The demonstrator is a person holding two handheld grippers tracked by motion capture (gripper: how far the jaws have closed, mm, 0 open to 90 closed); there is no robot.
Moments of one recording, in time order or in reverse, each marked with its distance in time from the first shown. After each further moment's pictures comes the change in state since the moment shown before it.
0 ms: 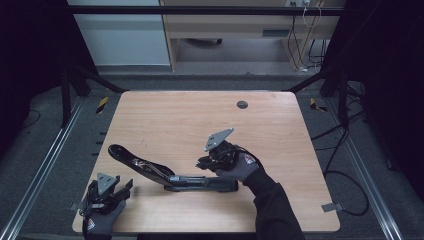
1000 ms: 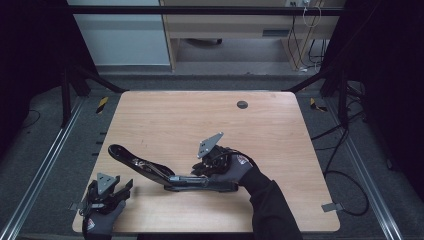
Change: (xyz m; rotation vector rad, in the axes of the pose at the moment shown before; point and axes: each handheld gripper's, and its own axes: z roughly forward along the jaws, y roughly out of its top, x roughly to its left) left arm 0.001 0.000 0.000 -0.001 -0.004 -0.005; right arm 0.004 0.001 0.021 0.055 0.097 -0.097
